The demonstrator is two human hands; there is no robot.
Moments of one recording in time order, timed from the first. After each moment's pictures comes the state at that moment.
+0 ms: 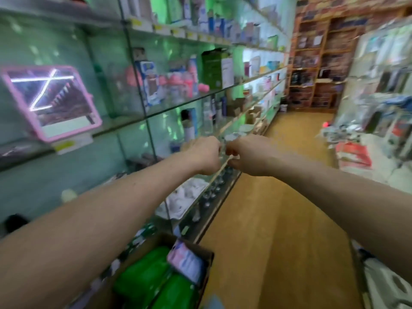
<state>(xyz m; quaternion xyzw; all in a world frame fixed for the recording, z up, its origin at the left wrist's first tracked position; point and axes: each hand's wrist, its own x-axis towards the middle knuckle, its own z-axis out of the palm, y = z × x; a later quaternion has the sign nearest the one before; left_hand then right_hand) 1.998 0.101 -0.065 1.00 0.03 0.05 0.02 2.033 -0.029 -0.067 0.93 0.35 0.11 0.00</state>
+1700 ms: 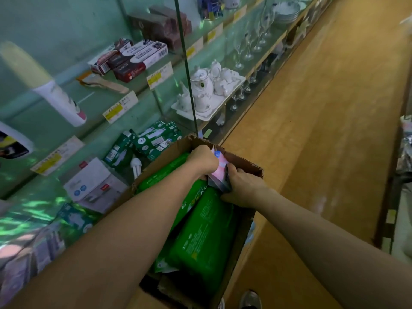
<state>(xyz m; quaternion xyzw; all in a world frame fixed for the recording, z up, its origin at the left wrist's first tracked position) 2.025 0.244 -0.417 0.85 0.33 -0.18 0.37 2.033 0.118 -0.445 0.90 0.29 -0.31 -0.06</state>
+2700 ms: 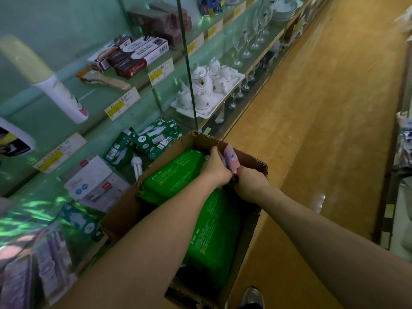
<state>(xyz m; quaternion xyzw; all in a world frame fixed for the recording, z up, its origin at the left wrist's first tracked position) 2.006 0.222 -0.445 0.80 0.32 -0.16 0.48 2.030 0.118 -0.456 0.93 0.18 -0.29 -0.12</state>
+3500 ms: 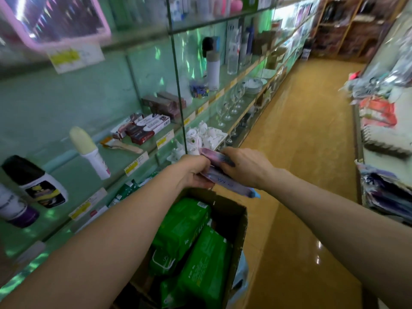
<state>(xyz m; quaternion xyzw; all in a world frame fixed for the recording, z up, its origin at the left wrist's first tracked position) 2.012 0.256 -0.276 0.67 0.33 -0.12 0.66 2.044 0.112 -0.256 0.93 0.36 0.01 -0.09</state>
